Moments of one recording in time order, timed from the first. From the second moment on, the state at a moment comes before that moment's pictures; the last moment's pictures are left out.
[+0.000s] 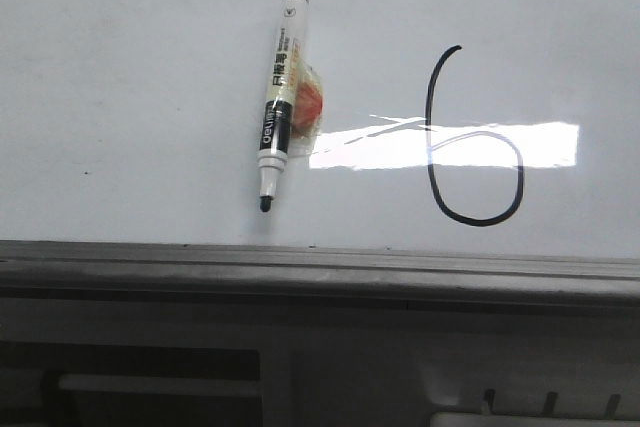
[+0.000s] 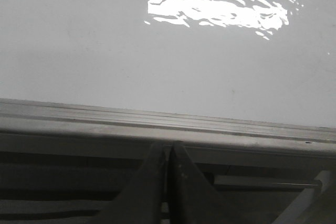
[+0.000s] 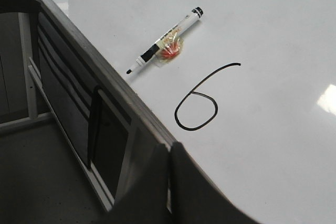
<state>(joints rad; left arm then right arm) -0.13 0.05 0.00 -0.17 0.34 -0.01 0.61 -0.01 -0.44 0.19 0.75 -0.47</state>
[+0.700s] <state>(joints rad) -0.13 0.05 0.00 -0.17 0.34 -0.01 0.05 -0.01 0.02 -0.16 0.16 0.21</state>
